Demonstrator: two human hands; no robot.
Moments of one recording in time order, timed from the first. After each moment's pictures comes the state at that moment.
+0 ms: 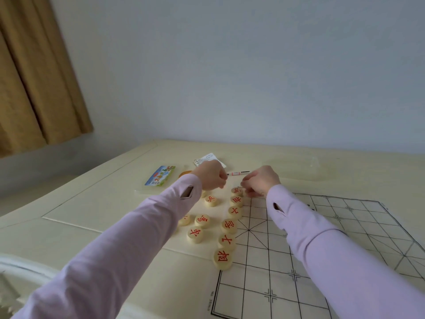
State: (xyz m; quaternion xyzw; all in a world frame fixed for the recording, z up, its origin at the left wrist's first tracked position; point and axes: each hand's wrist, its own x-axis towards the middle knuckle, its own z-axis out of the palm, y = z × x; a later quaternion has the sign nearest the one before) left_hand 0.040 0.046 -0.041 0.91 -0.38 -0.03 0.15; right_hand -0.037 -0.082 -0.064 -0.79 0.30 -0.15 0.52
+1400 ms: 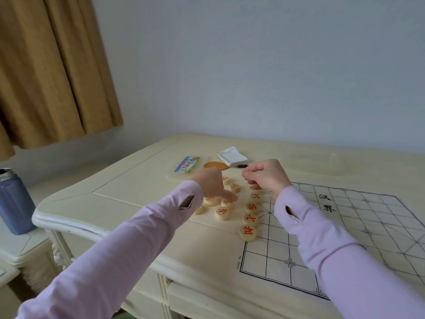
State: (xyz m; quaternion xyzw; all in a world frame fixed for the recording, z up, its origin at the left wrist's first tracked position) left_hand 0.000 0.123 -0.049 0.94 -0.30 -0.08 0.12; right_hand -0.077 -0.015 -0.055 -0.79 0.18 -0.20 0.55
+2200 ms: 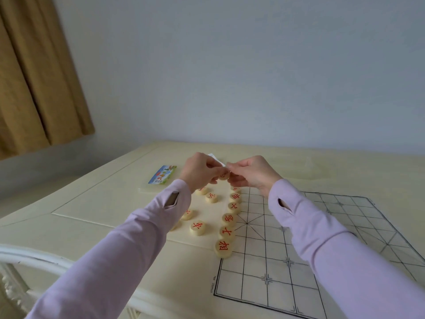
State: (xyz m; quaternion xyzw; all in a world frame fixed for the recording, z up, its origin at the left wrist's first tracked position) left_hand 0.010 0.082 -0.033 0.84 -0.31 -0.02 0.44; right_hand -0.069 -0.052 -0.038 -0.76 0.12 -0.14 0.62
